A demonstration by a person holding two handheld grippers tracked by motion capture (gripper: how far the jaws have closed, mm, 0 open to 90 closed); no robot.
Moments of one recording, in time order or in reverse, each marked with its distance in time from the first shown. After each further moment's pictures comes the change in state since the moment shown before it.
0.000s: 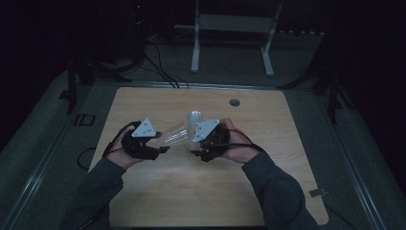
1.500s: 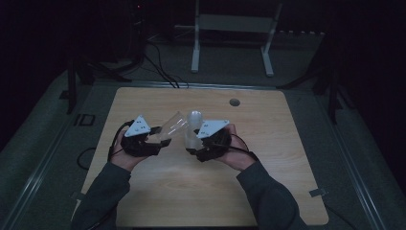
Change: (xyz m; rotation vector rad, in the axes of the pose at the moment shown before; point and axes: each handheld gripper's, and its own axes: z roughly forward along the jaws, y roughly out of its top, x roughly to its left) left arm 0.000 -0.007 0.003 -0.186 0.059 -0.137; right arm 0.005 -0.012 0.007 -0.174 -0.028 0.218
